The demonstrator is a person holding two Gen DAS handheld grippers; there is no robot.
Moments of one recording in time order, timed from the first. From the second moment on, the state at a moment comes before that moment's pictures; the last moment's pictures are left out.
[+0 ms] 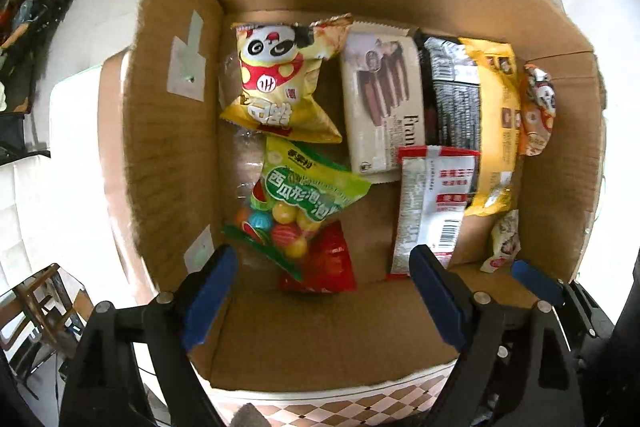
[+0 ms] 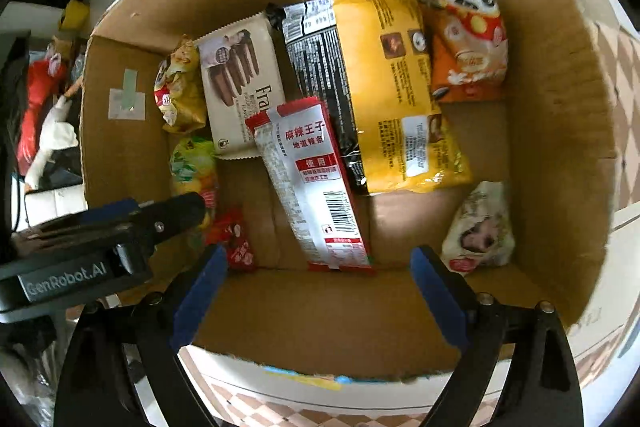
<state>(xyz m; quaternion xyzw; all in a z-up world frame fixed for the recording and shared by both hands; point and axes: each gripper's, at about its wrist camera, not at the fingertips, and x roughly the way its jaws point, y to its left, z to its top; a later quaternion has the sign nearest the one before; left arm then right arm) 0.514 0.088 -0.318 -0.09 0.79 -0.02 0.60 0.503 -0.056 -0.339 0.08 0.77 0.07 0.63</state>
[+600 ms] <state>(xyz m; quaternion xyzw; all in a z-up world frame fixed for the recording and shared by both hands) 0.436 0.087 -0.183 -0.07 0.64 0.02 0.76 0.450 -0.084 -0.230 -0.01 0.66 0.05 0.75</state>
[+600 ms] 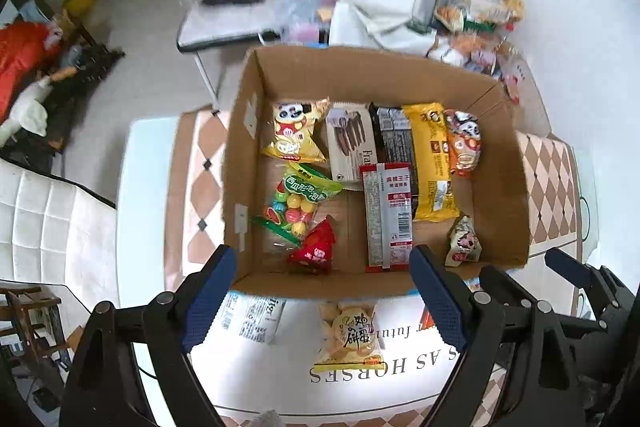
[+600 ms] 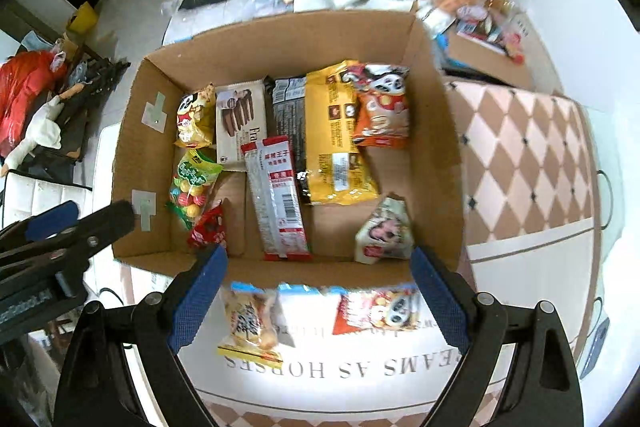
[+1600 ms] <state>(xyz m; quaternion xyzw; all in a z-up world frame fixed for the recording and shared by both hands) 0.328 0.067 -0.128 -0.09 0.54 0.04 0.84 0.349 -0.141 -0.135 0.03 0.59 0.07 0.81</state>
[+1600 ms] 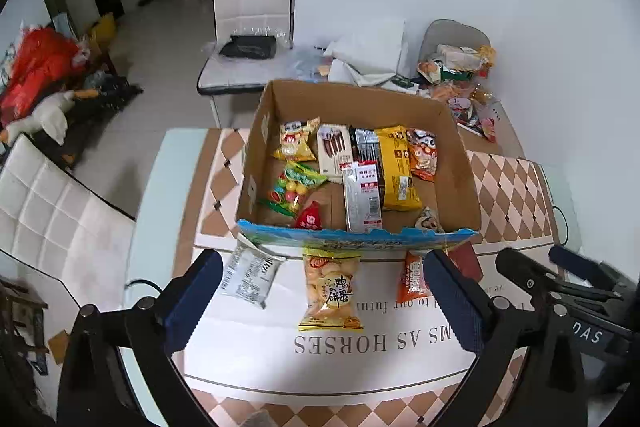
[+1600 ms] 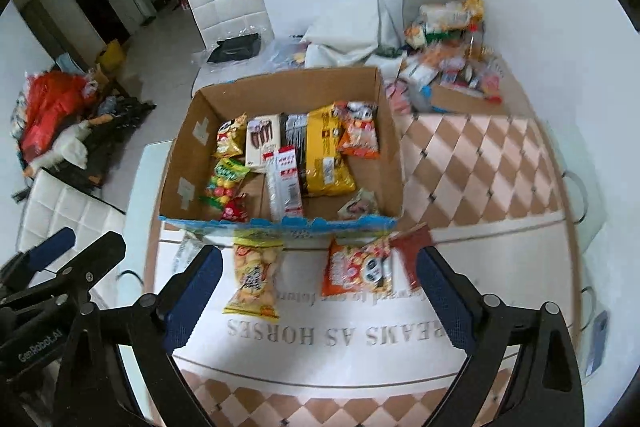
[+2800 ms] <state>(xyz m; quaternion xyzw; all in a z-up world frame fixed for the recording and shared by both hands) 0.348 0.026 -0.375 -0.09 0.74 0.02 0.67 0.373 -0.155 -0.397 0.03 0.74 -0.01 0.67</state>
